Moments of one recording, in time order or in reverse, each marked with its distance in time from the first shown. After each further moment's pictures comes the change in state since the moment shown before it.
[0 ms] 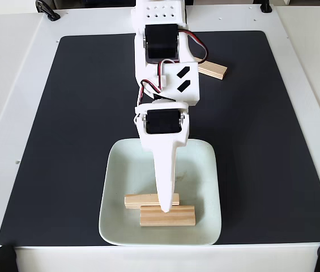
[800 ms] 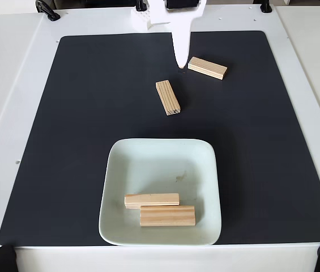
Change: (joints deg) arm -5.3 55.6 38.6 55.5 0.1
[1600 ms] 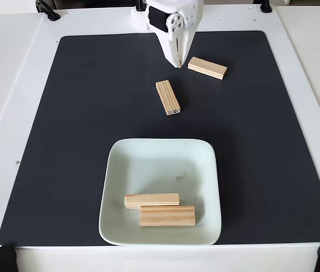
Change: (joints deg) arm 0.1 -5.1 6.6 5.9 54.4
